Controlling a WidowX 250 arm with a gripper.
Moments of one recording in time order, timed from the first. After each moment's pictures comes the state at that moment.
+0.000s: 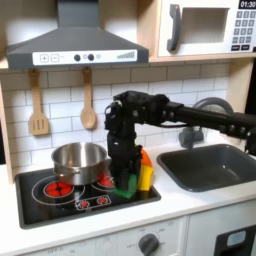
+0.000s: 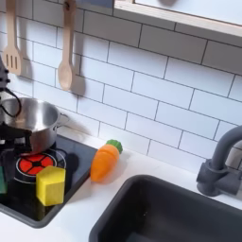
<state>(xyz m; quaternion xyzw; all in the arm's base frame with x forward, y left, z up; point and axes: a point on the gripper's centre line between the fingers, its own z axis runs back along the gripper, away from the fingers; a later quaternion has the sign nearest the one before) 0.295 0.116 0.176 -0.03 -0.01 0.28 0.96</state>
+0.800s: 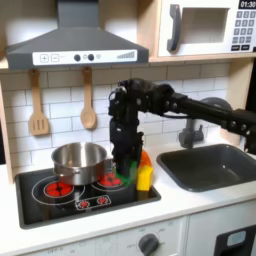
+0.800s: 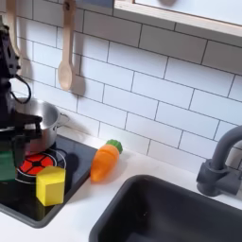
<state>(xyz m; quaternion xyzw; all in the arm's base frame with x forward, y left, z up) 0.309 0.108 0.199 -0.03 -0.04 0.30 0.95</state>
